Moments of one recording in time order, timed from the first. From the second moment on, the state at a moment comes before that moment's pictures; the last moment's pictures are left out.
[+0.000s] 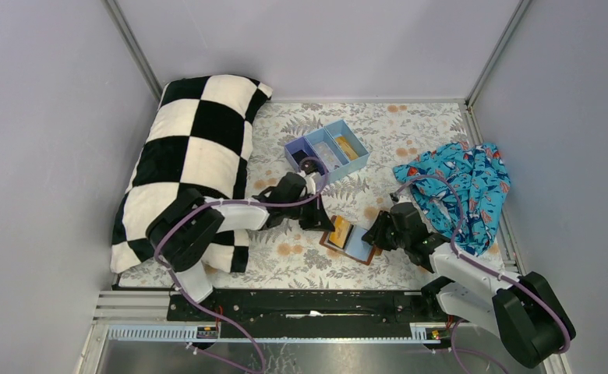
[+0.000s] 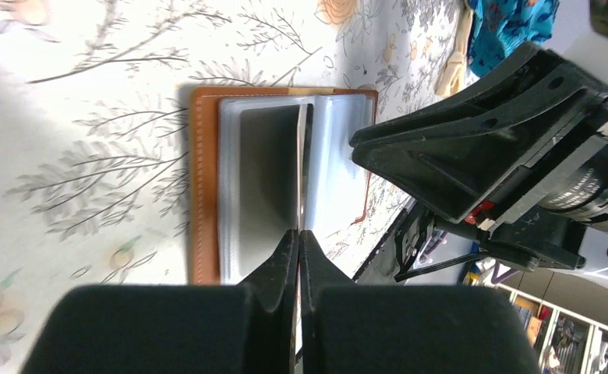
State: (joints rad) left arm -0.77 1.75 0.82 0.23 0.51 -0.86; right arm 0.50 1.02 0.27 -0.04 -0.11 0.76
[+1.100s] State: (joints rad) left arm -0.64 1.37 0.68 0.38 0.73 -0.97; right arm 0.50 1.07 0.25 0.72 -0.52 1.11
